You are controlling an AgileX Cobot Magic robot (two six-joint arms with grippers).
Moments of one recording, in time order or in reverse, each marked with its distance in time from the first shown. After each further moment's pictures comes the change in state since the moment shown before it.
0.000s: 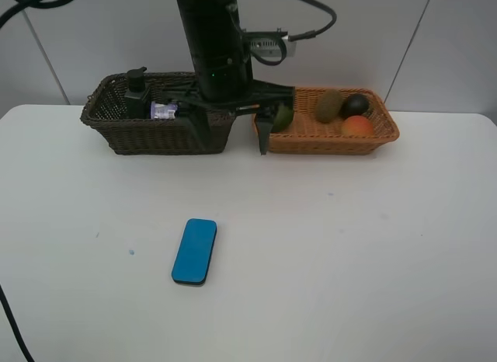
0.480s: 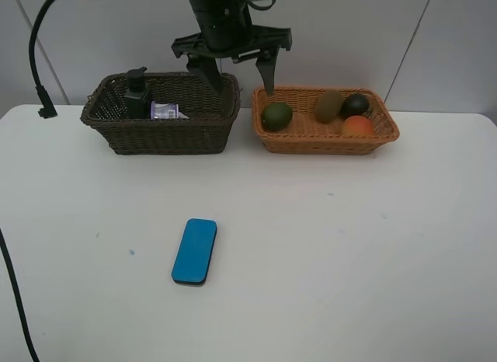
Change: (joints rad) left arm 0.112 0.181 -0.411 -0.023 0.001 0.145; right arm 0.000 0.000 0.000 0.000 0.000 0.000
